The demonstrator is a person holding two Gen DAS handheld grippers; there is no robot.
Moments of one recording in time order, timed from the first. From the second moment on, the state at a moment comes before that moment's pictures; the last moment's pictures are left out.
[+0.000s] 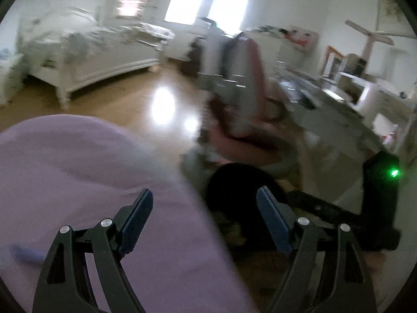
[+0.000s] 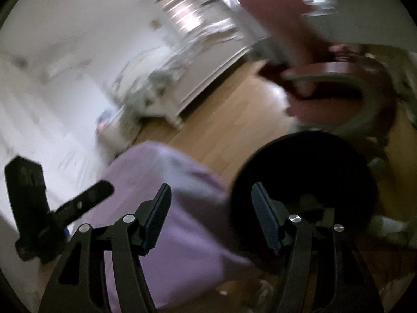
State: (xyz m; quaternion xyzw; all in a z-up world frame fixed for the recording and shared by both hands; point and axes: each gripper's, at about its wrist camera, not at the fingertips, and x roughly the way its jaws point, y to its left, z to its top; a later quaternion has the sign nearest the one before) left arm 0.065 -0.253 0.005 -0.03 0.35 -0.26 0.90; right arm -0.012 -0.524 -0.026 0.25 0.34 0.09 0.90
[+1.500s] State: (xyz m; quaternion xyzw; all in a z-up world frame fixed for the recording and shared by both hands) left arm 0.047 -0.027 -0.011 -0.02 0.38 -0.13 0.92; right arm 0.073 -0.244 -0.015 0.11 0.41 0.33 0.84
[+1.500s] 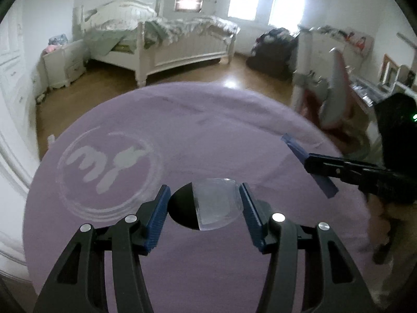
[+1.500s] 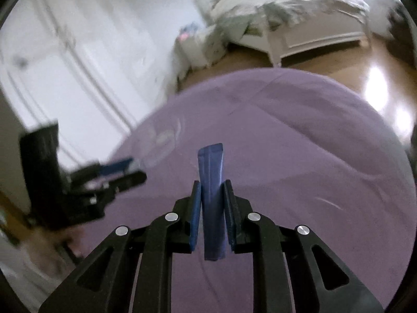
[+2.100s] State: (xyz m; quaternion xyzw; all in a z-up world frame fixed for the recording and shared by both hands) left arm 0.078 -0.243 0.016 -0.04 0.36 -0.31 0.88; right arm -0.006 -0.499 0.027 0.25 0.29 0.13 0.92
